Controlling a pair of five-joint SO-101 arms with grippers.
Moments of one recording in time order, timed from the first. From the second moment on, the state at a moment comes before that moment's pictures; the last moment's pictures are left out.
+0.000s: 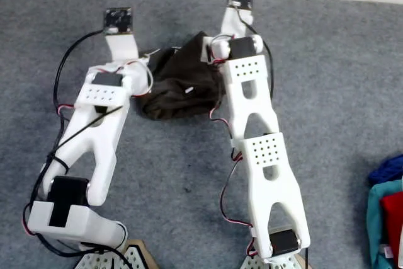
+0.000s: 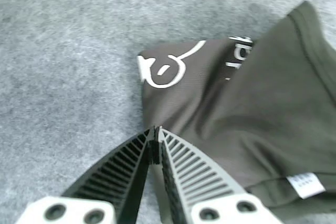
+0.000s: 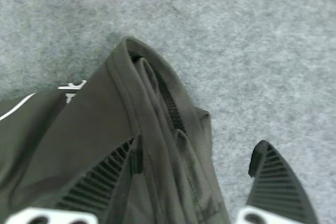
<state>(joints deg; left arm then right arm) -2.2 0.2 23.0 34.0 10.5 -20.2 68.7 -91.7 83.4 -15.9</state>
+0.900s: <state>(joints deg) -2.5 0.0 24.0 31.6 10.4 -24.4 70.9 -77.9 81.2 -17.8</state>
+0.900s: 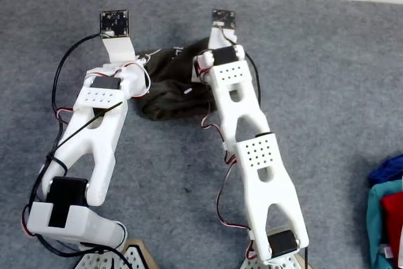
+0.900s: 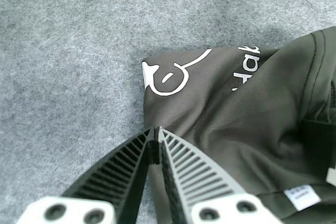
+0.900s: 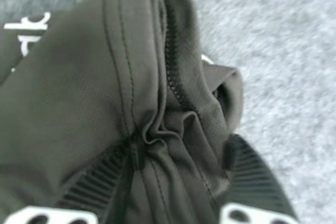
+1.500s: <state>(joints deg) -2.5 1.6 24.0 27.1 10.4 -24.3 70.9 -85.9 94.4 -11.8</state>
